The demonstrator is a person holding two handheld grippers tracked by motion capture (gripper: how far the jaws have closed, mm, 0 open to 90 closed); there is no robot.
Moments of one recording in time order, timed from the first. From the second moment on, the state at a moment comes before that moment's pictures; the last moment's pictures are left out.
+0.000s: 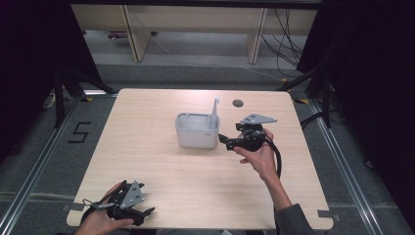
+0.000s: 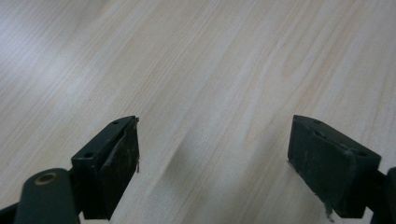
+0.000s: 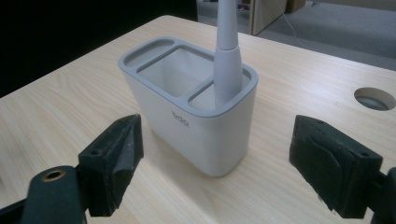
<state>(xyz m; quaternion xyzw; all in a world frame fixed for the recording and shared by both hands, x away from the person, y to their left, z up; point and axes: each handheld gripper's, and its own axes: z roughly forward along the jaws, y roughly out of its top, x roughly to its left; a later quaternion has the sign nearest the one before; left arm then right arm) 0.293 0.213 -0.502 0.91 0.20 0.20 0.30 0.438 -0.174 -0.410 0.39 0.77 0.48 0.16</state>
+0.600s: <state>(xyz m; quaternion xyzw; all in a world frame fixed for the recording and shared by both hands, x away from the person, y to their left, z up) 0.293 0.213 -0.502 0.91 0.20 0.20 0.30 0.415 -0.181 -0.419 0.37 0.79 0.46 0.17</state>
